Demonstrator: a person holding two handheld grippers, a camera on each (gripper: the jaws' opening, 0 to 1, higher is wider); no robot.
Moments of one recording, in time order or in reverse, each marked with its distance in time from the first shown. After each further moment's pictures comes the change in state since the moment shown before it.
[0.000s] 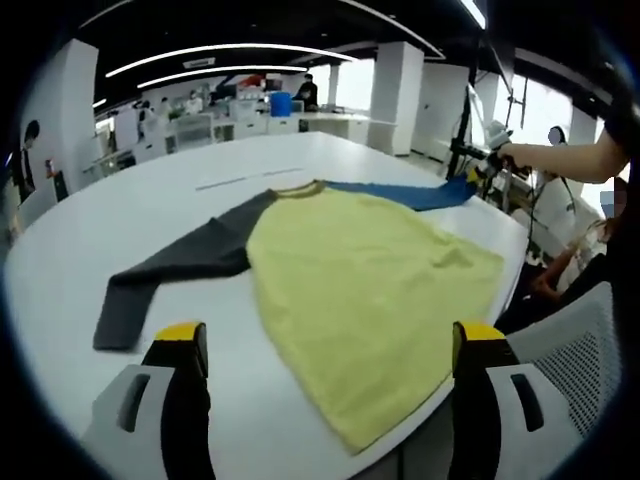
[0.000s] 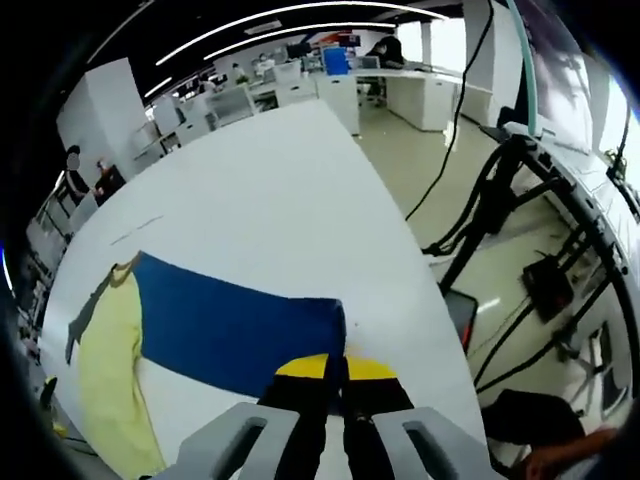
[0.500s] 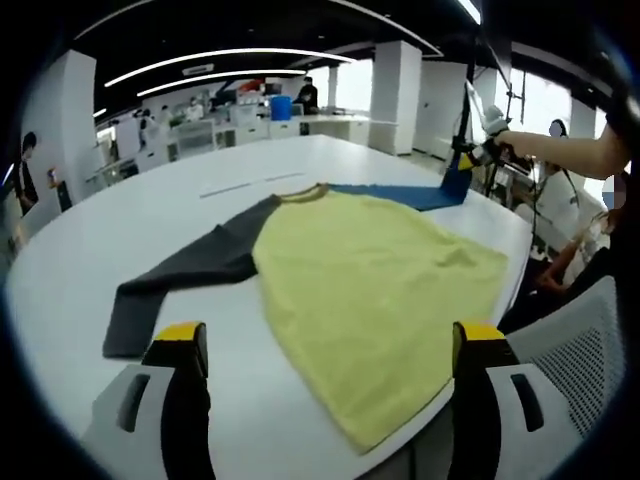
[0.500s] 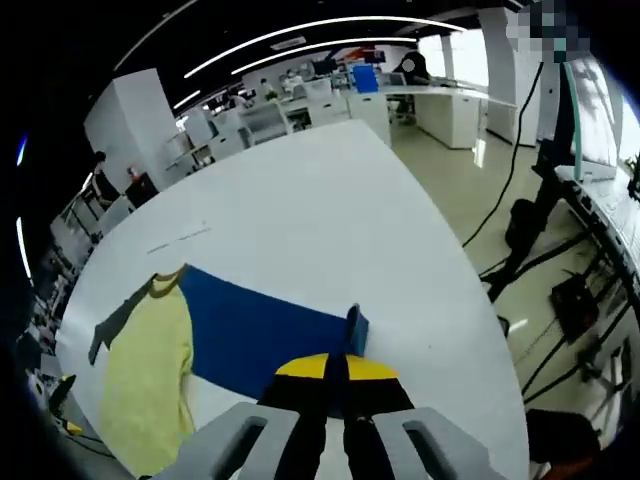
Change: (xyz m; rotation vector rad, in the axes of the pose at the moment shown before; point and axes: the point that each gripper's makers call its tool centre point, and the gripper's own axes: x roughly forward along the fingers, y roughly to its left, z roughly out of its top) left arm -0.004 0.003 0.005 0.029 -0.014 0.023; right arm -0.008 0.074 0.018 -0.051 -0.080 0.138
